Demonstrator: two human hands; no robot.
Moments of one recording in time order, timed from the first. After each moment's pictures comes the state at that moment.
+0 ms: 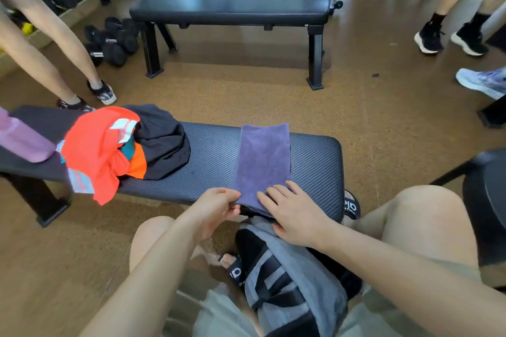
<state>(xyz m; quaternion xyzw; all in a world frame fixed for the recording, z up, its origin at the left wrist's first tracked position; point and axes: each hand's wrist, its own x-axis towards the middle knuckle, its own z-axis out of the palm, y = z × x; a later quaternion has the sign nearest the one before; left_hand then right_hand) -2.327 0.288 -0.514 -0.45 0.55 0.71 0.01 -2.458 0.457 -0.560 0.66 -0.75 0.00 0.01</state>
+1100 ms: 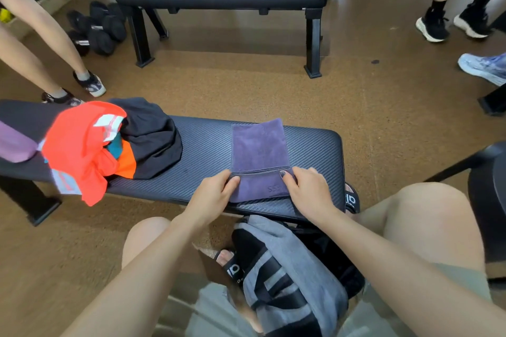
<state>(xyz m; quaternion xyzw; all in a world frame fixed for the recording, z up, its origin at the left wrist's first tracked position) -2.343 0.259 -0.546 -0.29 0.90 0.34 -0.02 -2.492 0.445 -0.561 0.30 -0.90 0.28 -0.13</state>
